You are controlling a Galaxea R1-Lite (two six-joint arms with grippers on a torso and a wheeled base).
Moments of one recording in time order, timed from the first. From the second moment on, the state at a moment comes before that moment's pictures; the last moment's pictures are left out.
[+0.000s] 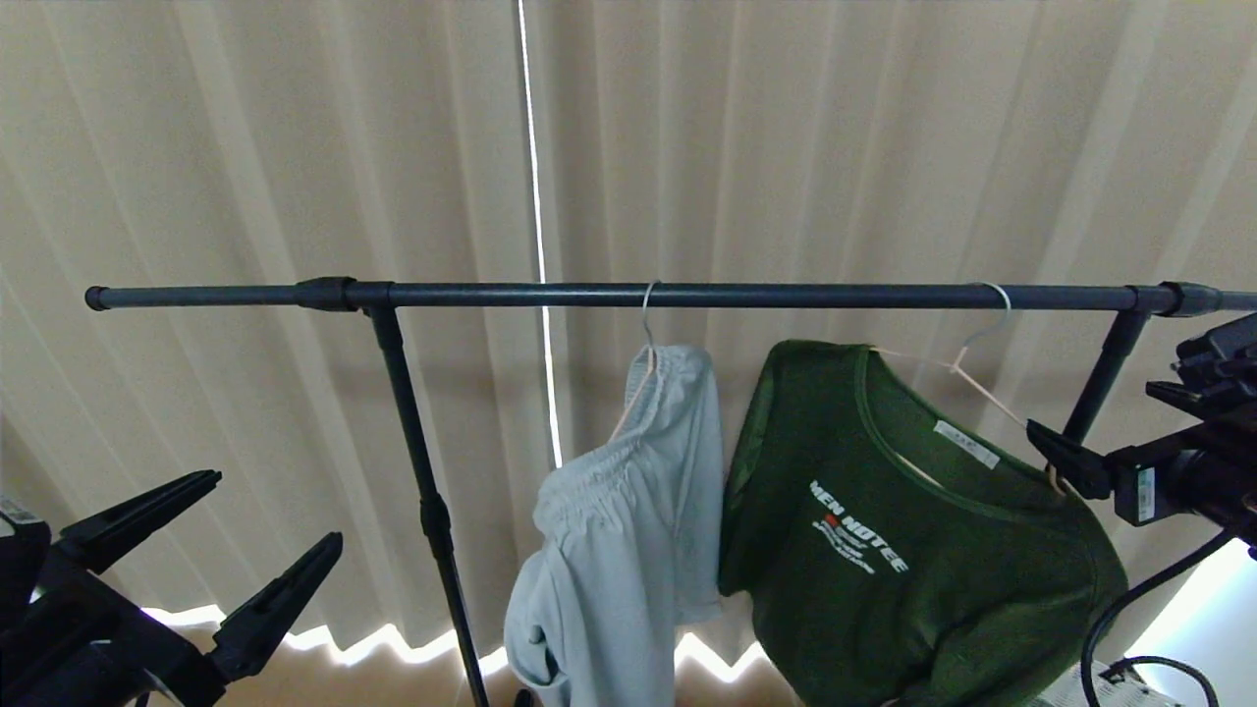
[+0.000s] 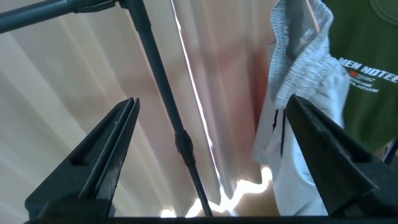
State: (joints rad) left arm -0.27 1.12 0.00 -1.11 -0.07 0.22; right arm 0.03 1.32 -0.42 -0.68 -0.04 -0.30
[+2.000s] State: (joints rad) left arm 0.00 0.00 -0.03 0.07 -0.01 0.02; right arm 0.00 0.01 -0.21 0.40 -0.20 -0.04
